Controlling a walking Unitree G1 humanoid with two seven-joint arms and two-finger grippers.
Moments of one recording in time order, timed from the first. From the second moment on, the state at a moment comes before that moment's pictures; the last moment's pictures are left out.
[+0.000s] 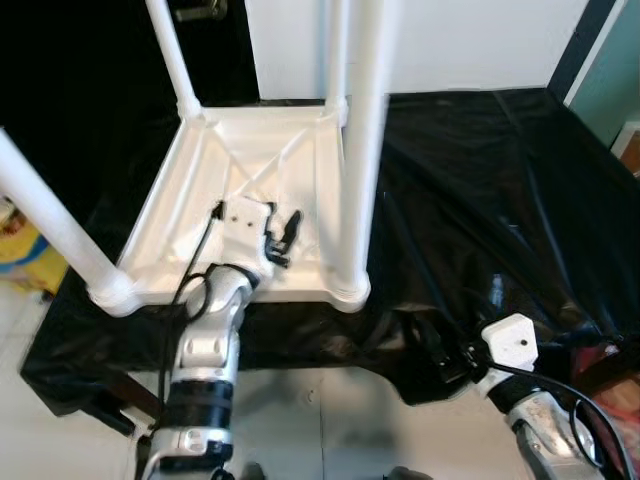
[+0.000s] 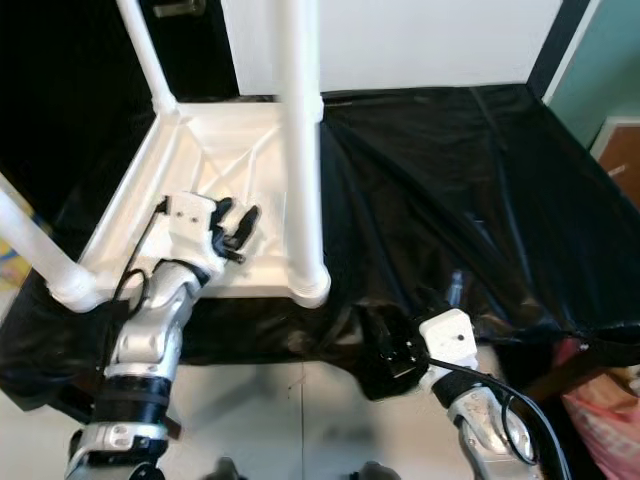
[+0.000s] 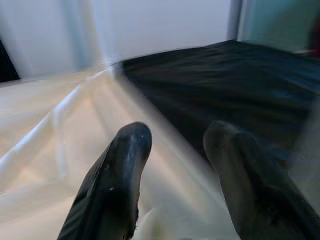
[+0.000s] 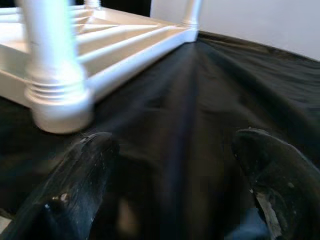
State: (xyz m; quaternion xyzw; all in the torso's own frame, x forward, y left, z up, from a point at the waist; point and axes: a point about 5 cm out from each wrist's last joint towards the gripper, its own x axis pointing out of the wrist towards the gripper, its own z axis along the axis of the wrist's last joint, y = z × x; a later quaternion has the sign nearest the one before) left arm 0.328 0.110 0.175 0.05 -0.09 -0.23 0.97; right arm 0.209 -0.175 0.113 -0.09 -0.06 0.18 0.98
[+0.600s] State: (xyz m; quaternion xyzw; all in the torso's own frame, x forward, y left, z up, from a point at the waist) left arm 0.329 0.132 0.188 0.06 -0.11 -0.20 0.97; right arm 0.219 -0.156 0.126 -0.08 -0.07 0.30 0.95
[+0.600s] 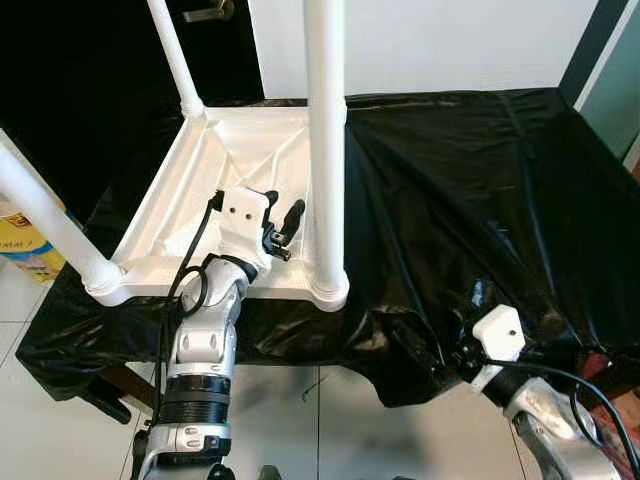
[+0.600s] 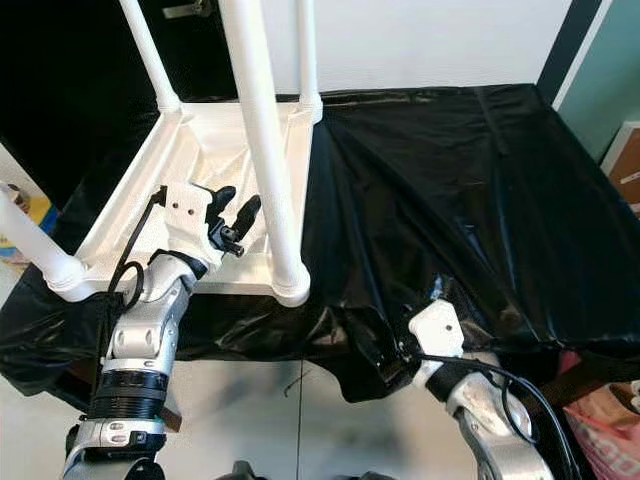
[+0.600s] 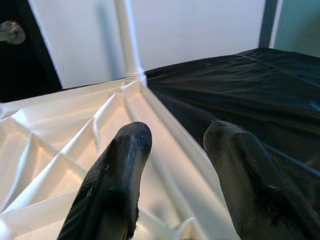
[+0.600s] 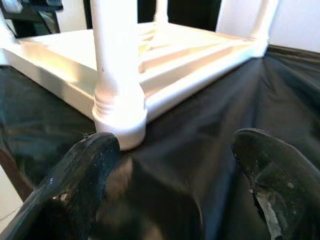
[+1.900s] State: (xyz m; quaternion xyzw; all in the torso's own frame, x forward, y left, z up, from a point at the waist) left arm 0.317 0.145 0.192 0.08 -0.12 -0.18 0.97; right arm 0.230 -0.151 0.139 -0.03 -0.11 0.22 0.97
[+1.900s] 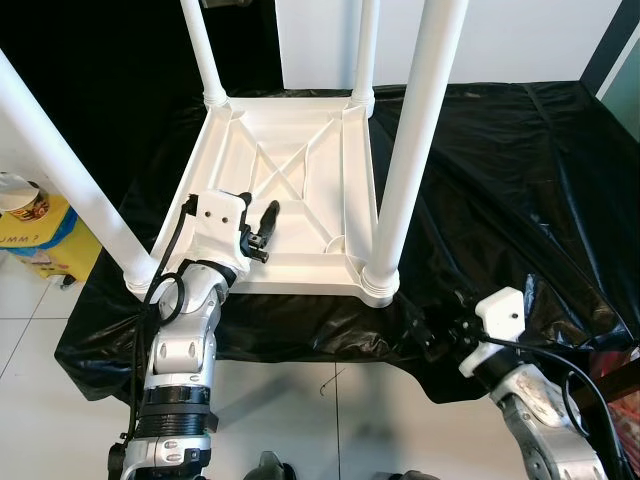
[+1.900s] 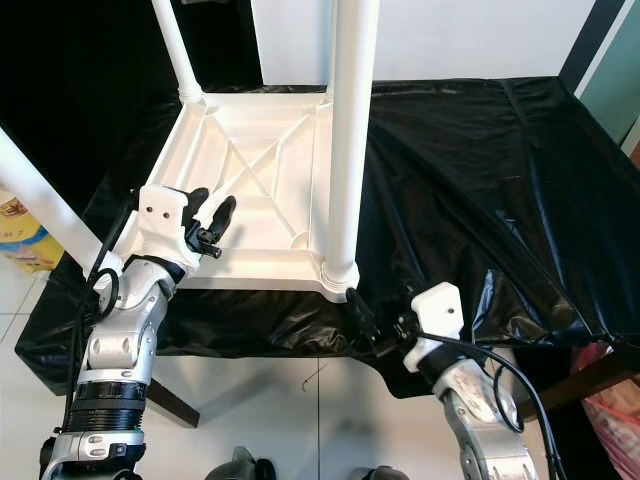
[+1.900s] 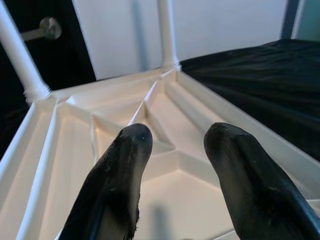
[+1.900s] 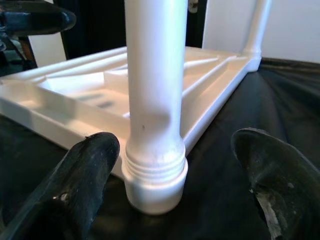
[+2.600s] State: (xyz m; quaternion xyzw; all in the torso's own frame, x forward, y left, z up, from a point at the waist) left arm 0.257 0.158 0.213 0.05 -0.08 -0.37 0.92; right arm 0.280 -0.094 0.199 0.03 -0.21 0.18 0.96
